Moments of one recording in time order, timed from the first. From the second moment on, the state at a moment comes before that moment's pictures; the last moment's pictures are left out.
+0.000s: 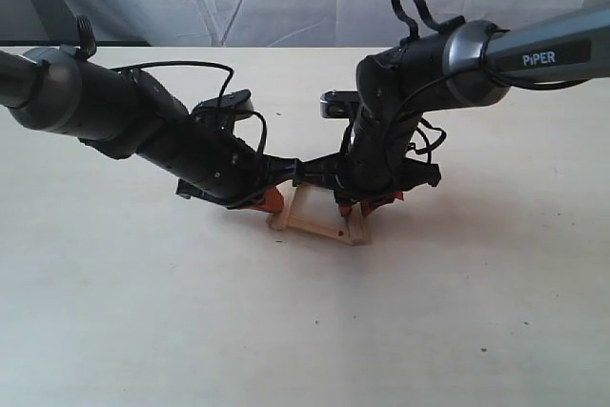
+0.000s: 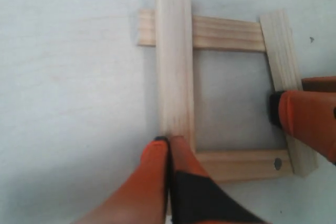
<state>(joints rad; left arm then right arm) -0.33 2.01 -1.08 -1.02 0.44 0.56 0.59 2.09 -1.32 0.02 0.68 0.47</state>
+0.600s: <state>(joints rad) -0.33 2.01 -1.08 -1.02 0.44 0.56 0.59 2.09 -1.32 0.21 0.68 0.47</state>
